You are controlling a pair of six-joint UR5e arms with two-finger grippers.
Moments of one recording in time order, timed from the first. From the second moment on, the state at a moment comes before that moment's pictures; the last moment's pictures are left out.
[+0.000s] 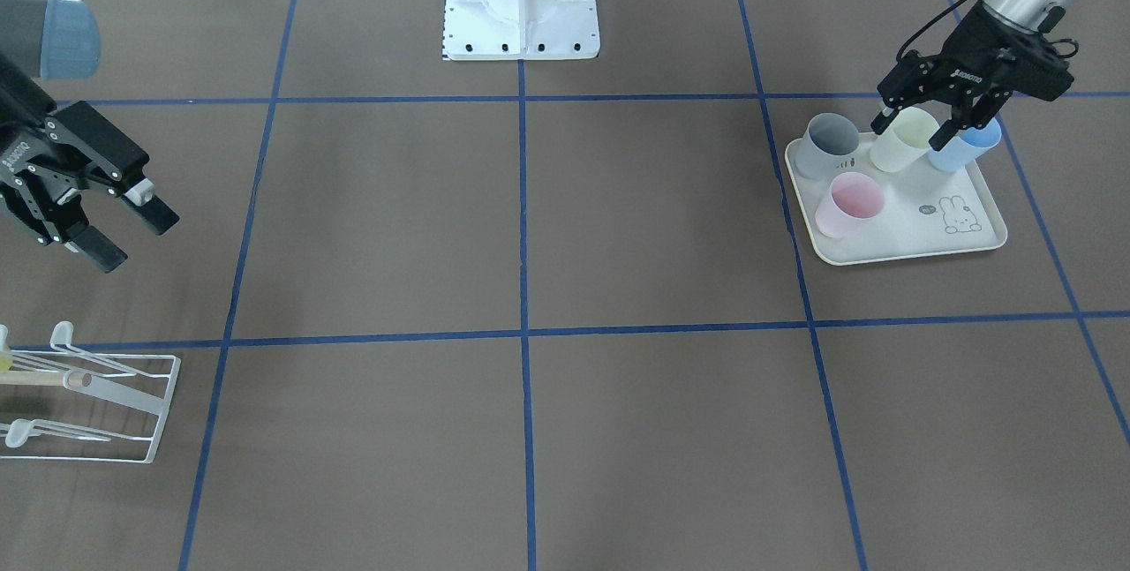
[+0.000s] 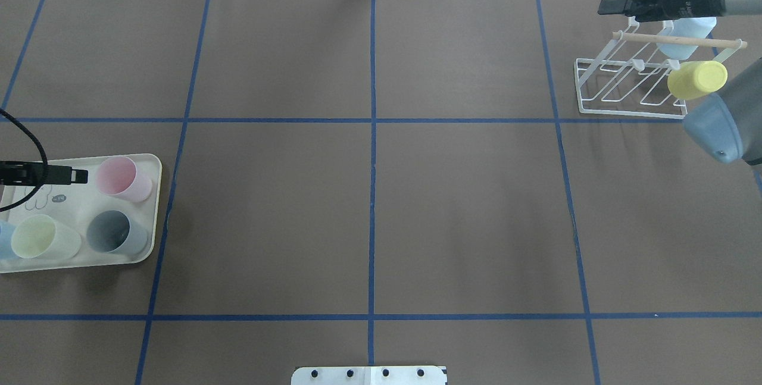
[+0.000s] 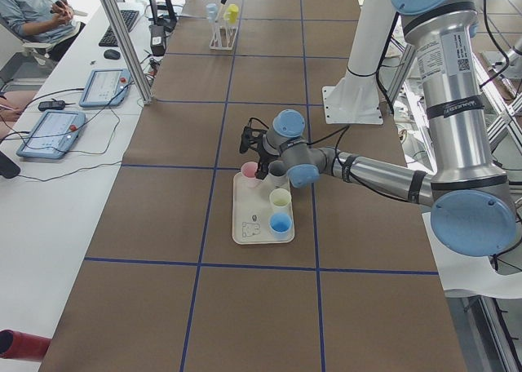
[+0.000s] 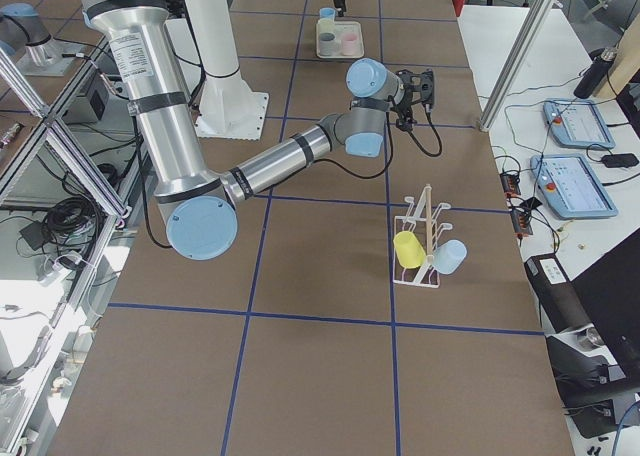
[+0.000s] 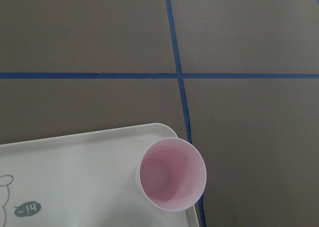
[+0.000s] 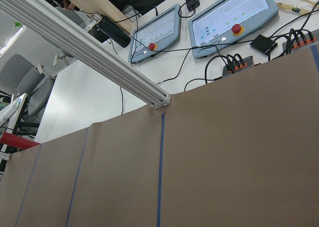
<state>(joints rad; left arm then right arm) -0.89 -1.35 -1.96 -2.43 -2.06 -0.99 1.10 -1.27 1.78 -0.60 2.13 1.42</state>
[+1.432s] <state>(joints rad) -0.89 -1.50 -1.75 -2.40 -2.05 -0.92 1.08 -1.24 1.79 -0.60 2.13 1.48</state>
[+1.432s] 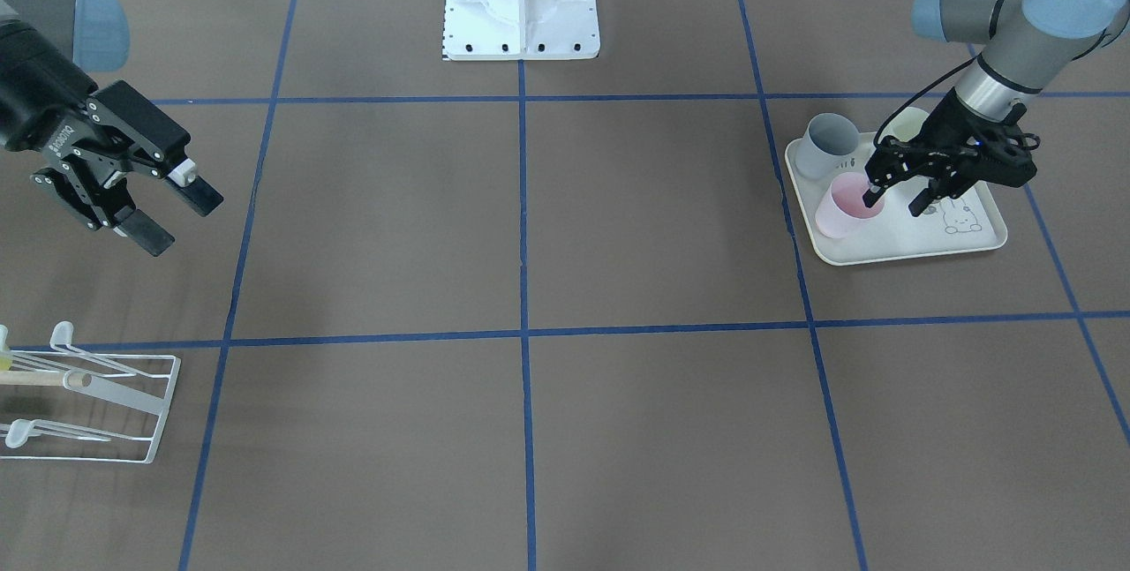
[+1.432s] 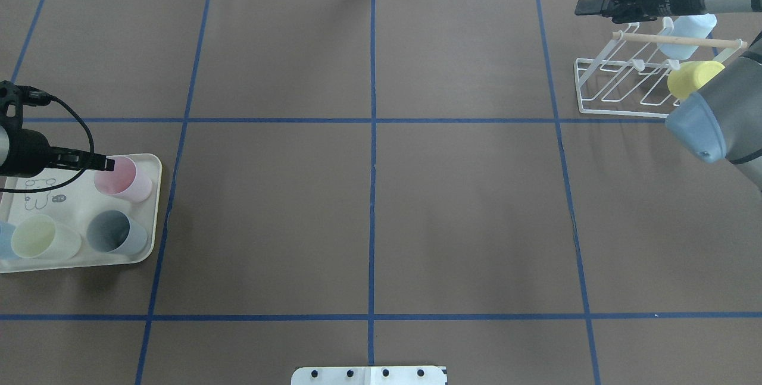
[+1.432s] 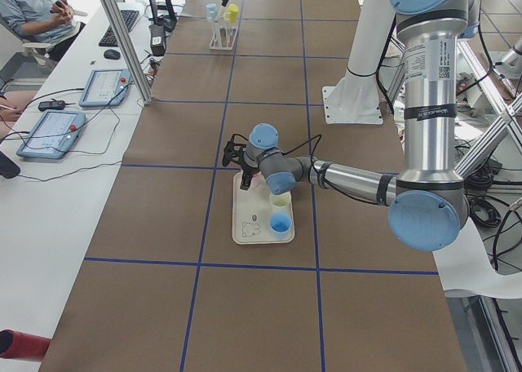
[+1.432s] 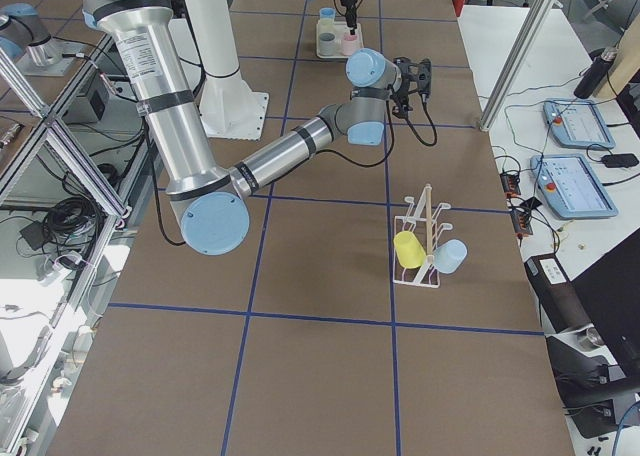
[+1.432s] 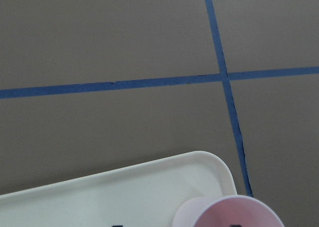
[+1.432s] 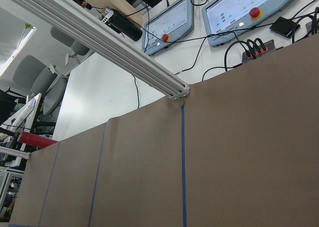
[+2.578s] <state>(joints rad) -0.85 -1.48 -1.76 -2.40 -2.05 -0.92 1.08 -1.23 1.78 -0.60 2.13 1.48</state>
